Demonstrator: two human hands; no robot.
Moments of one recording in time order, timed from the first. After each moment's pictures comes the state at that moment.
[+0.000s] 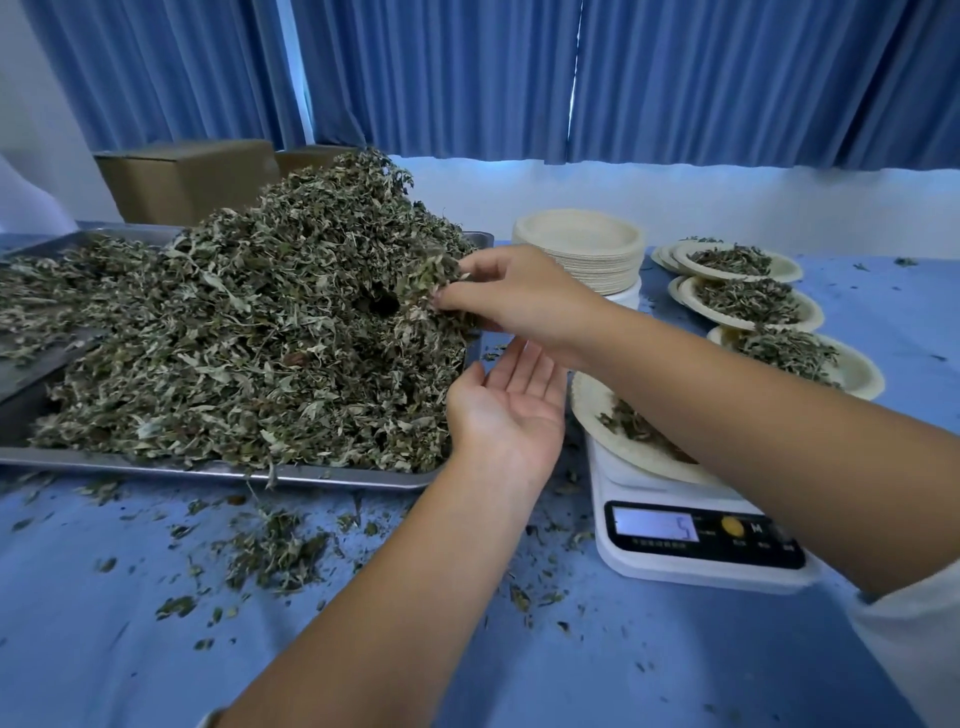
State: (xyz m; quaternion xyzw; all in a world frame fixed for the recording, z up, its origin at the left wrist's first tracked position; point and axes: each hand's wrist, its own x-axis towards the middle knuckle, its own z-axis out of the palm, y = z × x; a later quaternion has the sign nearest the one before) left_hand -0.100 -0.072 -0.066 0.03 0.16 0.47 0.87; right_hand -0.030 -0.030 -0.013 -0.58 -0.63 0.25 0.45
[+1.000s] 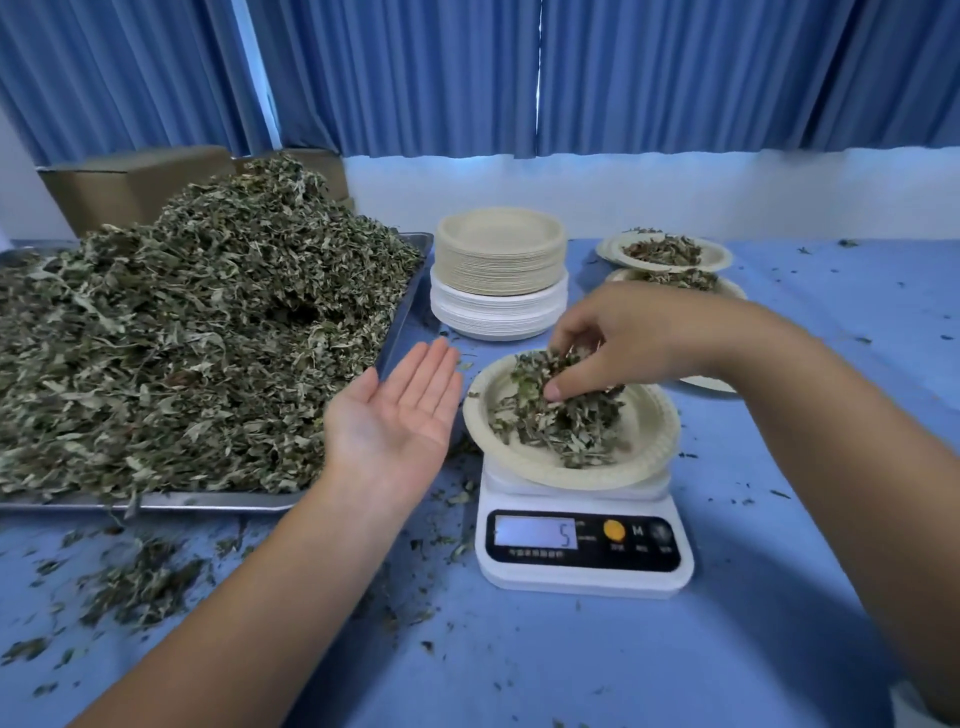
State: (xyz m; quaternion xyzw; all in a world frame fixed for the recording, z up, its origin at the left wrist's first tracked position) left_hand -0.091 -0.070 -0.072 0.14 0.23 0.49 0.83; right_hand 0.097 -0.136 0.007 -0.72 -0.68 0.11 0.09
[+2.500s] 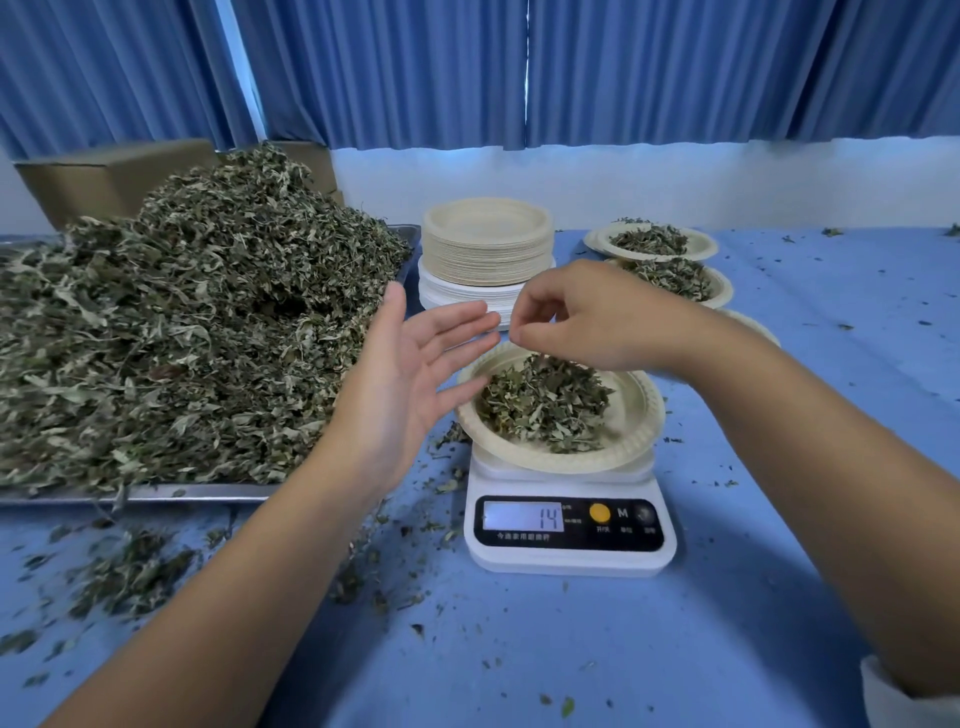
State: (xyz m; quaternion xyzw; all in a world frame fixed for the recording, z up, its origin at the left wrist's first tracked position) left_hand -0.087 -0.077 -0.059 0.57 0.22 0.40 0.68; right_hand 0.086 -0.128 -0.006 -0.68 -0.69 0.08 0.24
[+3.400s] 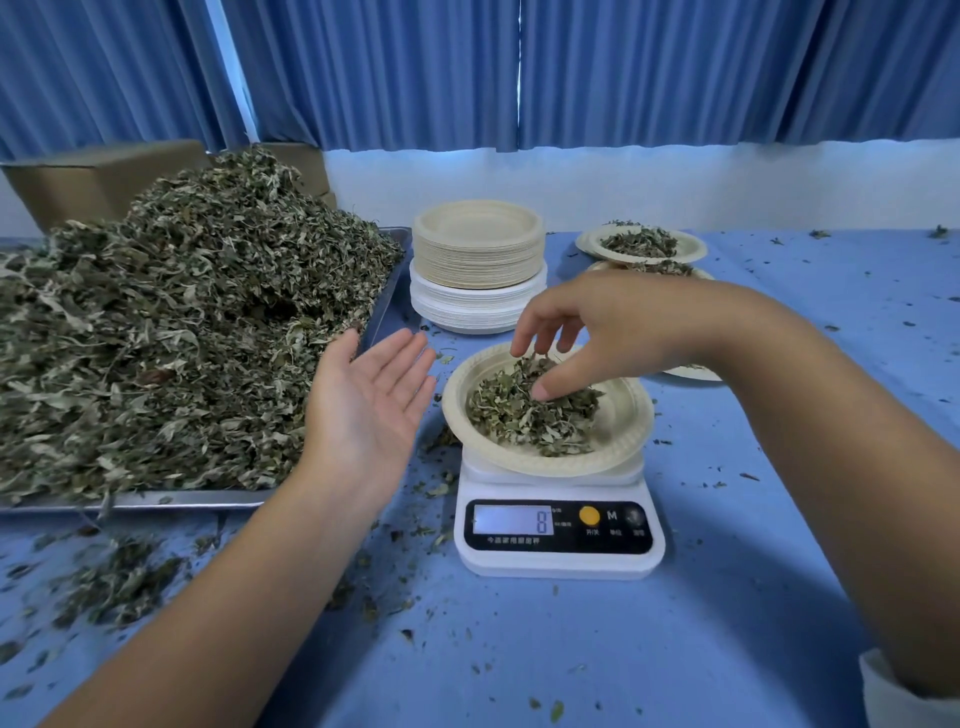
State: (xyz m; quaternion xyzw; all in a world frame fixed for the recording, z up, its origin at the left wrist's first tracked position) left_hand -0.090 -0.070 -0.070 0.33 0.28 0.49 0.76; right_hand 0.099 -0.148 0.013 -0.67 -0.72 0.15 0.10
